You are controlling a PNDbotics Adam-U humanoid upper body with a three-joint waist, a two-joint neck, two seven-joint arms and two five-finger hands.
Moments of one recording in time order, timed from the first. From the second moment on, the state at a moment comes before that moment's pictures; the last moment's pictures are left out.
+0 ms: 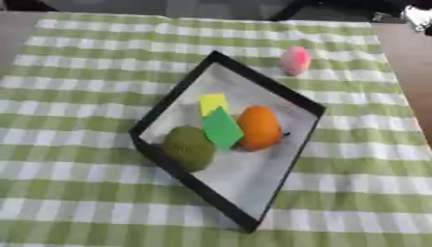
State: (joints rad) left arm -0.13 0.30 0.10 -1.96 0.31 -0.13 0.45; right arm -0.57 -1.05 0.16 -1.51 -0.05 -0.33 0.30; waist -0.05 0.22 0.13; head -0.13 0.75
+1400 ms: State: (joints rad) left arm -0.15 0.32 0.08 -1.95 0.30 -0.11 0.43; right arm -0.87 -0.84 0.26 -1.05 0.31 -0.56 0.62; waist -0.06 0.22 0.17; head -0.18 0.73
